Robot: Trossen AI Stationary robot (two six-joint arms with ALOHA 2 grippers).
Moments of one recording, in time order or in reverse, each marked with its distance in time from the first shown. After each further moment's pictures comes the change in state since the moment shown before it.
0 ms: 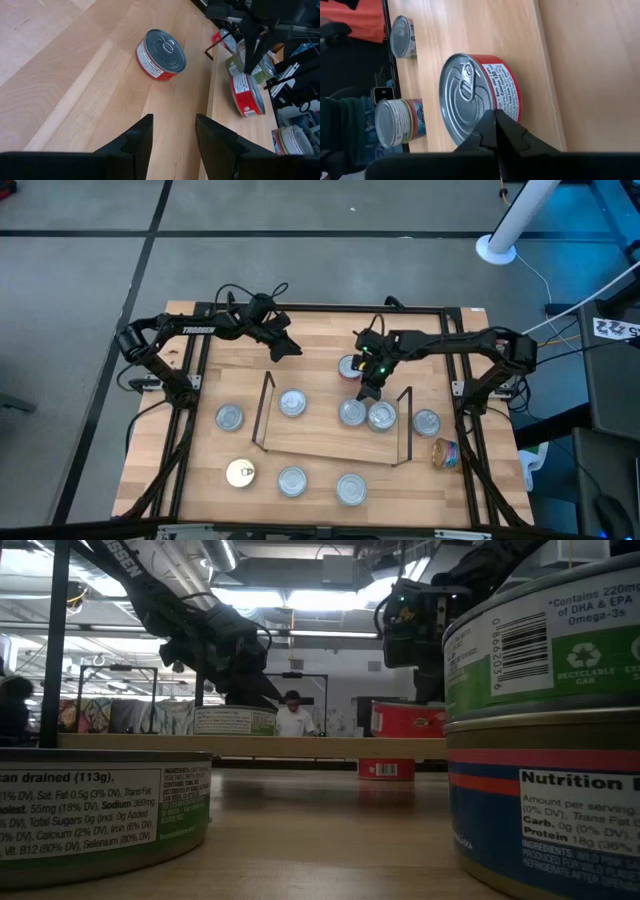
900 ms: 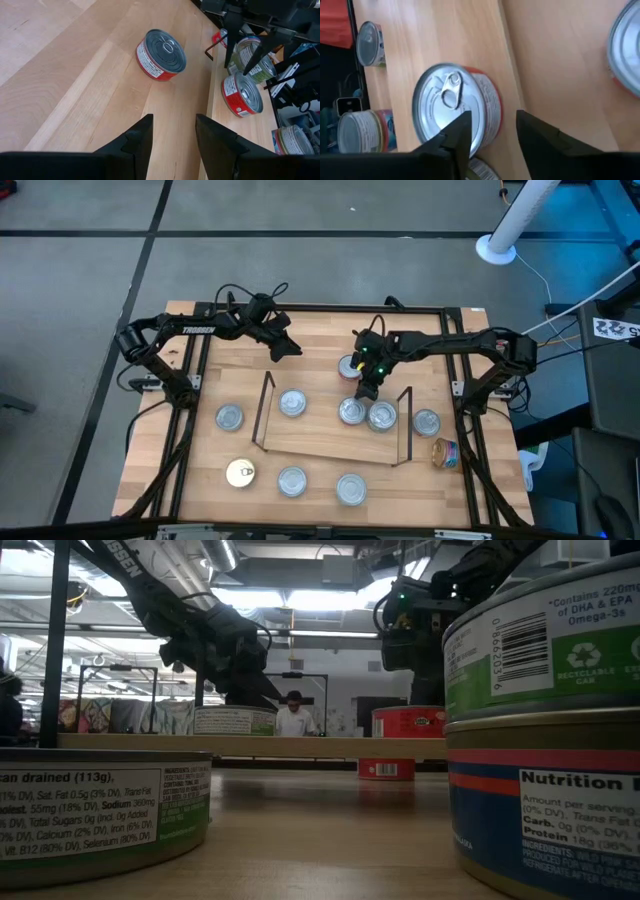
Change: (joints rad) left arm 0.000 0.000 0.000 0.000 0.000 0.000; right arm 0.003 0.000 0.000 0.022 0.139 0.000
